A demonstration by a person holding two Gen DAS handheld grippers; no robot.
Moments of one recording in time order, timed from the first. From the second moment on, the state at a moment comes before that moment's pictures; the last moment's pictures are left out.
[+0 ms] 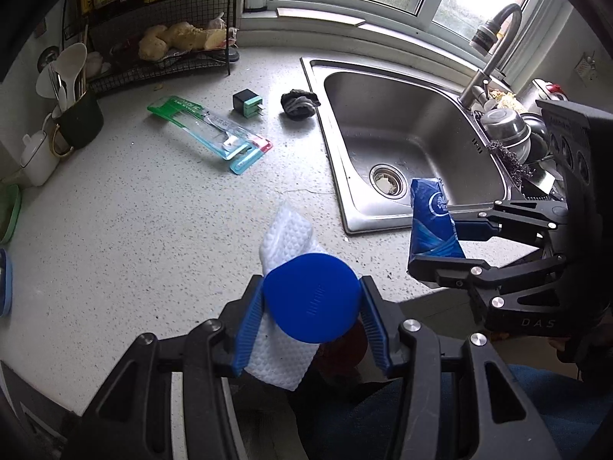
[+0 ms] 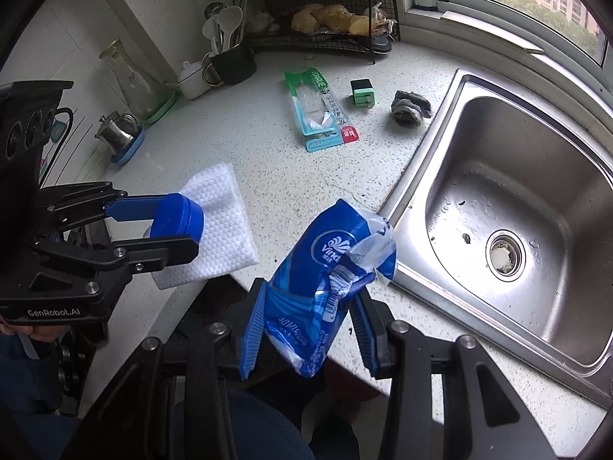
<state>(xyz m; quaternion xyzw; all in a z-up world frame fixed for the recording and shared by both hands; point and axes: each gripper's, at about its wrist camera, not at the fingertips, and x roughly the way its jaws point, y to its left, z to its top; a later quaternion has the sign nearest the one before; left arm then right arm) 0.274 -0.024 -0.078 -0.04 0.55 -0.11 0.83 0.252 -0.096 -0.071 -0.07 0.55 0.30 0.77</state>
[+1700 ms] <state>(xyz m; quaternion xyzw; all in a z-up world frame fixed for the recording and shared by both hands) 0.195 -0.156 -0.431 -0.06 0.66 -0.13 0.74 0.147 -0.177 -0.374 -0.07 0.64 0.26 0.72</state>
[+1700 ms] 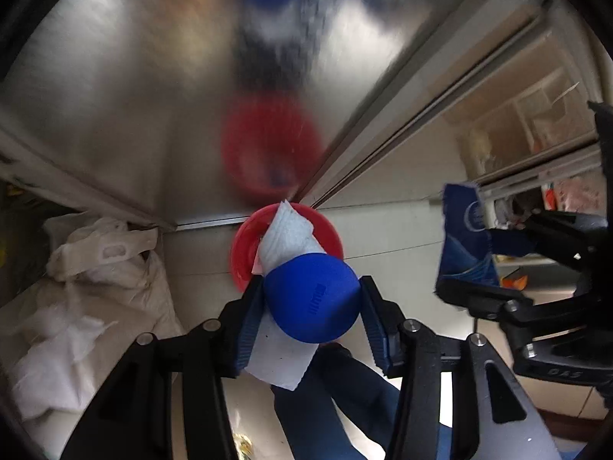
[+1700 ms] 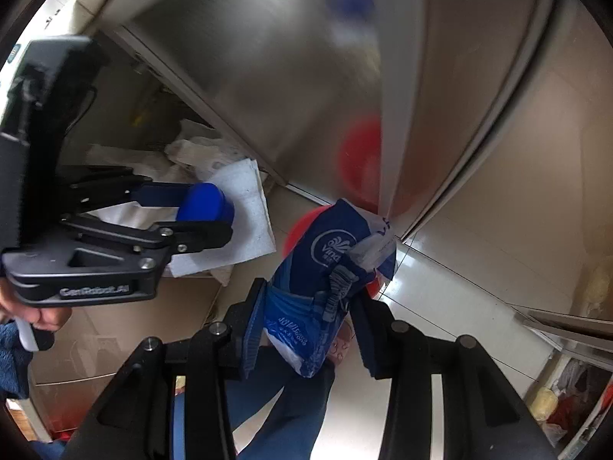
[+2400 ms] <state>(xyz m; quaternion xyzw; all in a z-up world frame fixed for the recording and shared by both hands) 0.197 -0.200 -0.529 -0.01 0.67 -0.18 0.72 0.136 -0.188 -0.471 -0.04 0.67 0.21 0.71</state>
